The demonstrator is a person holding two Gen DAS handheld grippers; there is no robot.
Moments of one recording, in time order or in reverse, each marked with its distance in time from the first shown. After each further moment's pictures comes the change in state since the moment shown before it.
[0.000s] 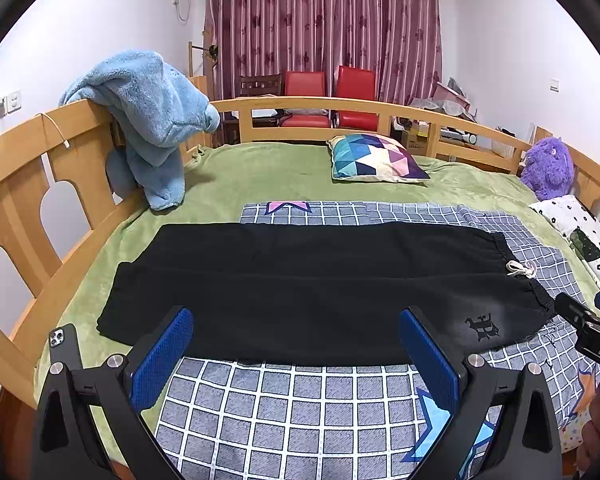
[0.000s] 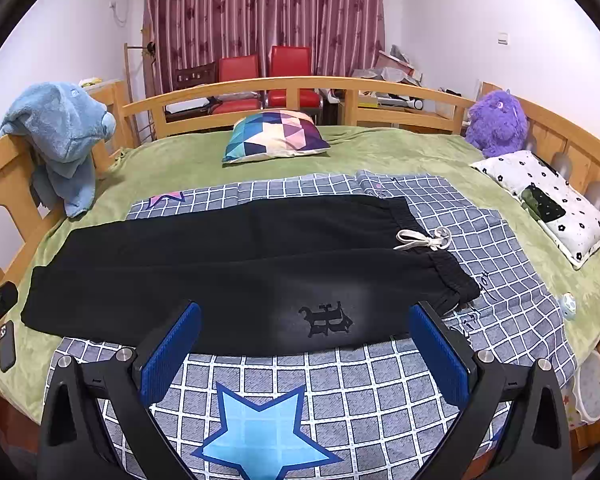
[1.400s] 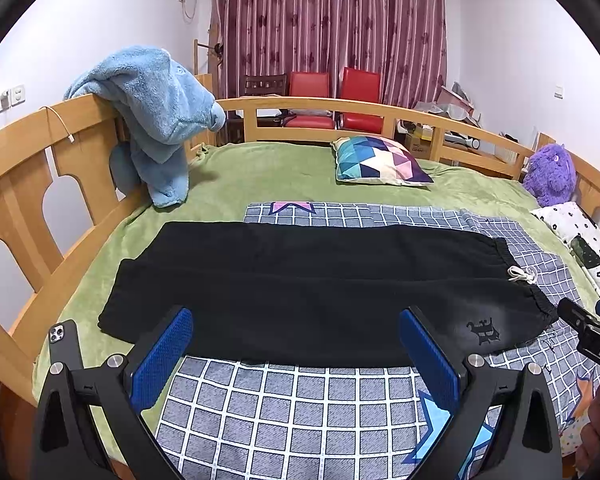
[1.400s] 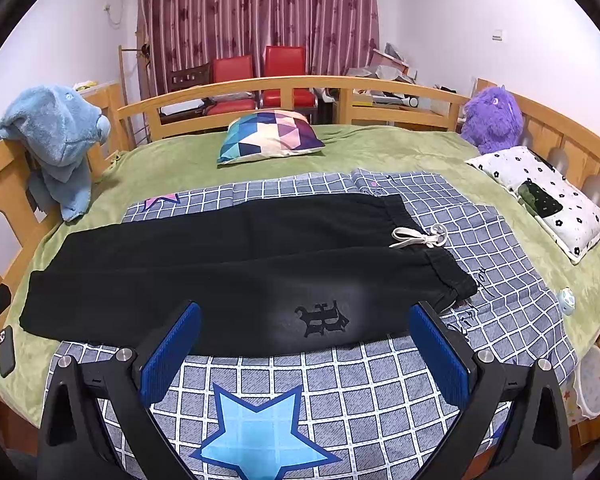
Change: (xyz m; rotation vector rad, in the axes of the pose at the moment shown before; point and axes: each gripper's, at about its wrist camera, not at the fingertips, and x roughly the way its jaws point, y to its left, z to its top) left arm -0.001 0.007 0.003 -0.024 0.001 0.001; right arm 0.004 -0.003 -0.001 0.013 0.001 -0.015
